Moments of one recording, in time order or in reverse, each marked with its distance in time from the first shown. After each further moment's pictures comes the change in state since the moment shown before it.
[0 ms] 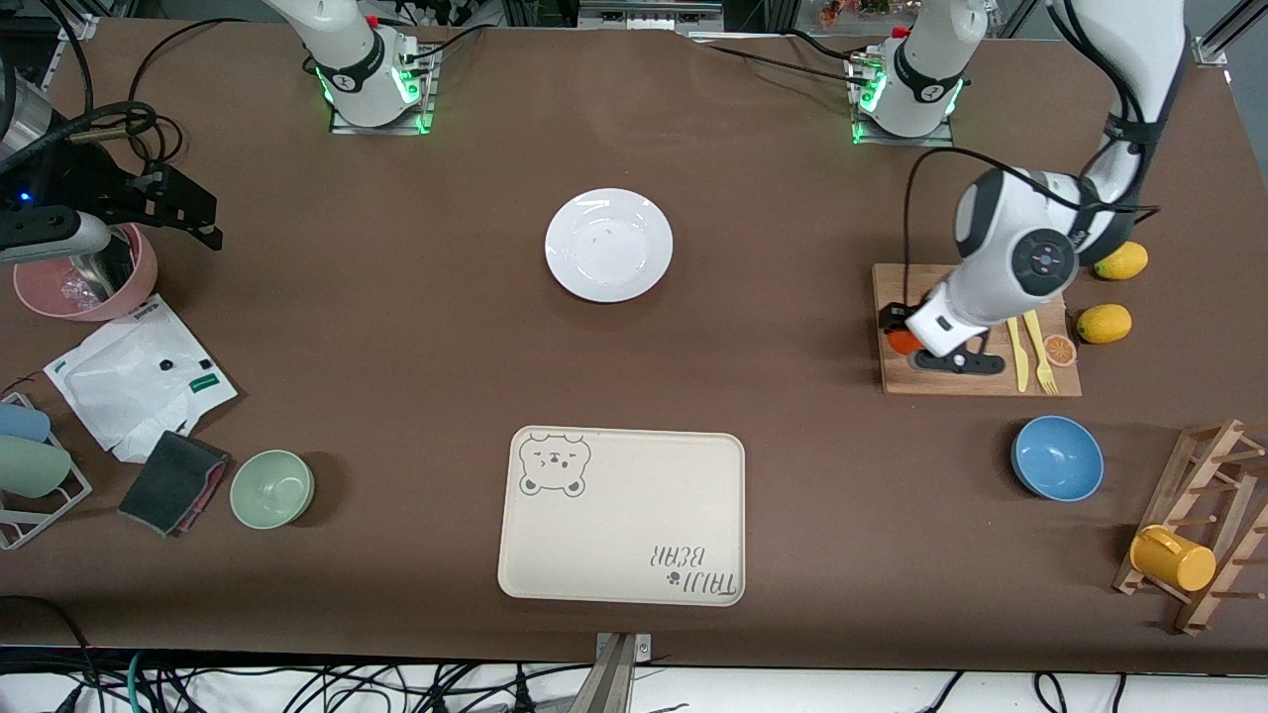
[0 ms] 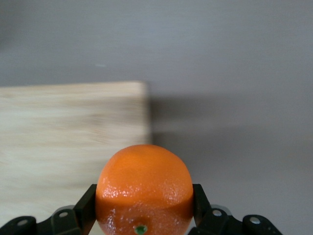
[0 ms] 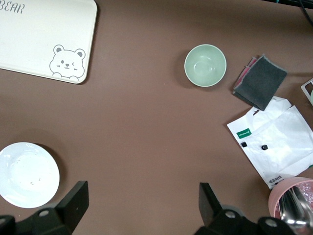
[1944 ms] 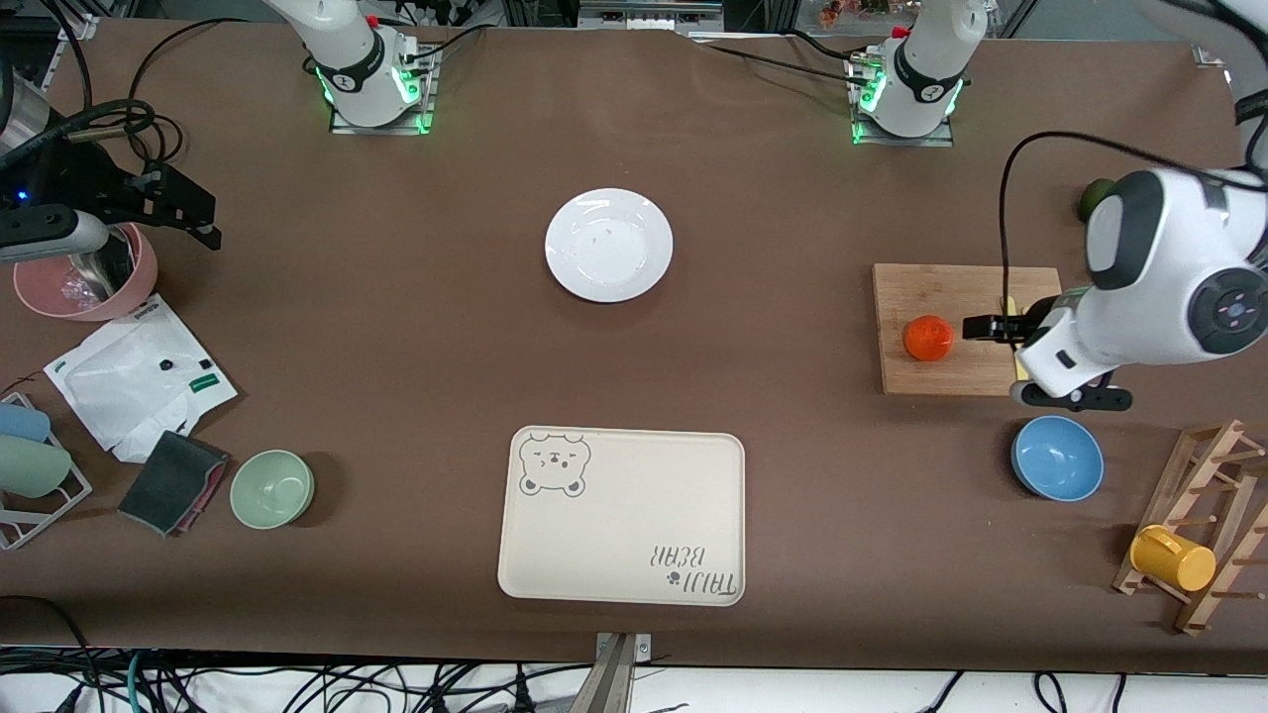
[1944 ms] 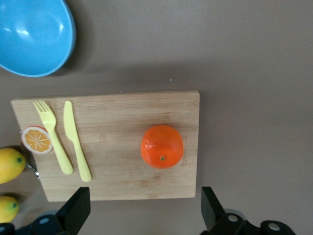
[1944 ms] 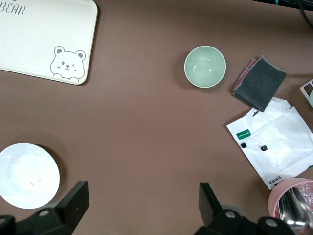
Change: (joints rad) left arm 0.006 0.097 0.191 0.432 0.003 -0.485 0.210; right arm 0.000 0.000 0.000 0.005 0.000 0.001 0.000
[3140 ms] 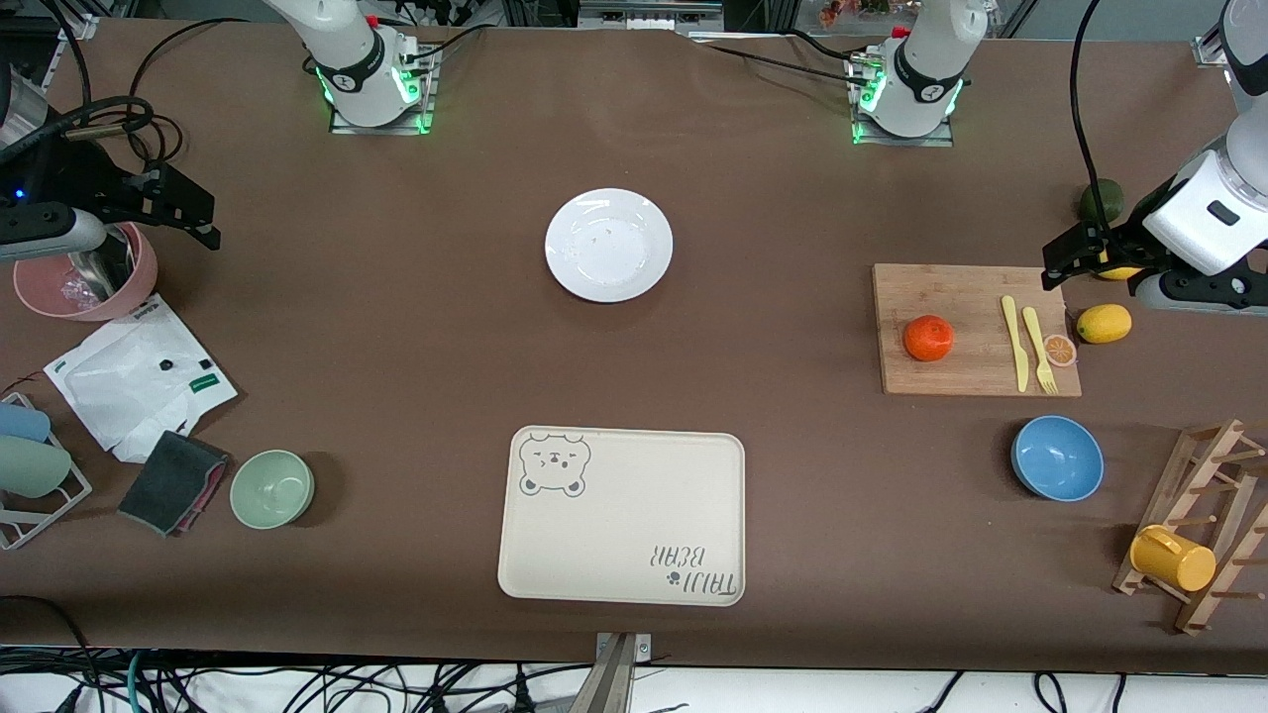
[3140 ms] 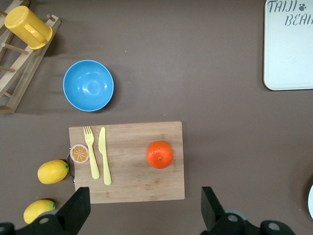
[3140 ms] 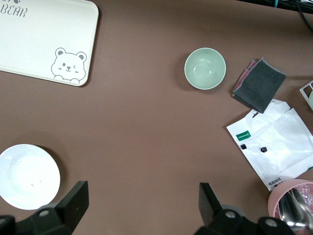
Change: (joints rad) left arm -0.009 -0.284 -0.002 0.134 0.002 -0.116 0.001; right arm 0.000 0.001 0.002 0.007 0.000 0.001 0.000
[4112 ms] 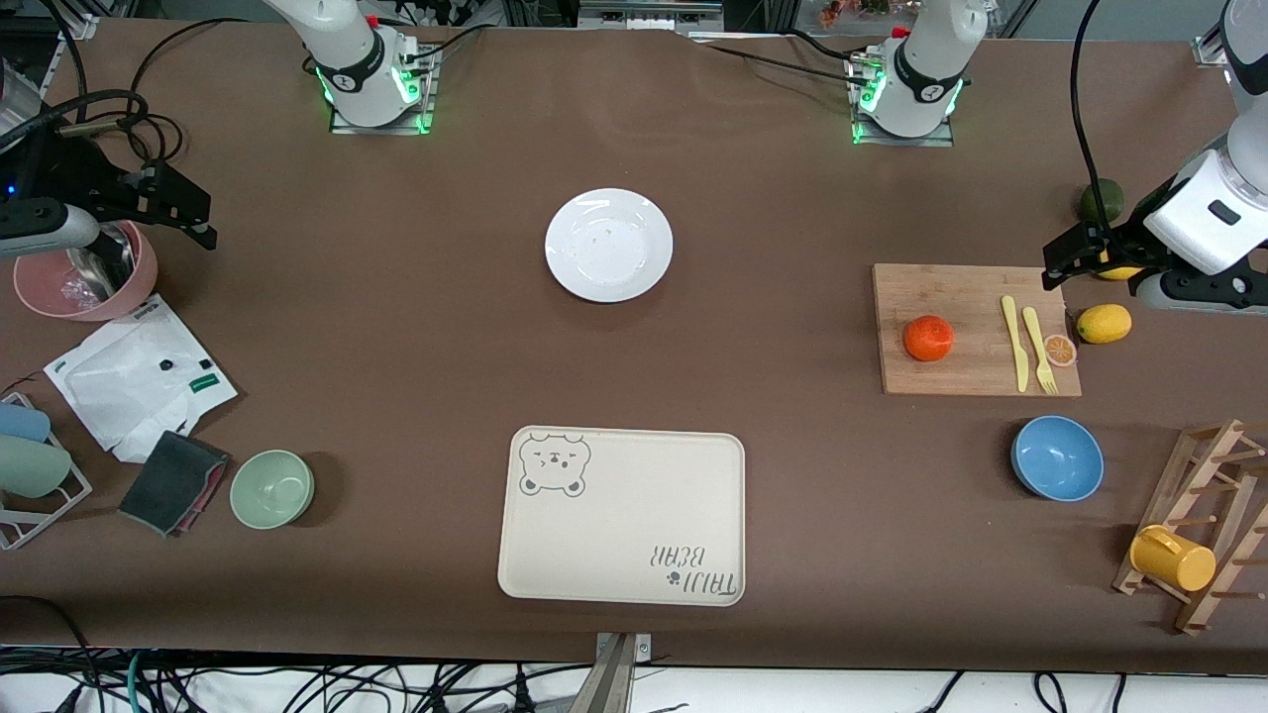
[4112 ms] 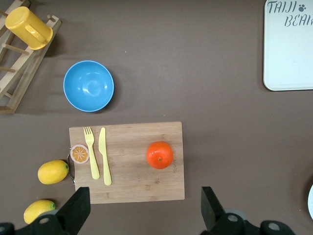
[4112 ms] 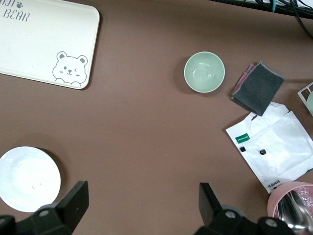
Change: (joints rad) left arm 0.000 -0.001 0.000 0.002 0.000 0.000 0.000; right arm 0.000 0.000 0.001 0.011 0.000 0.003 0.000
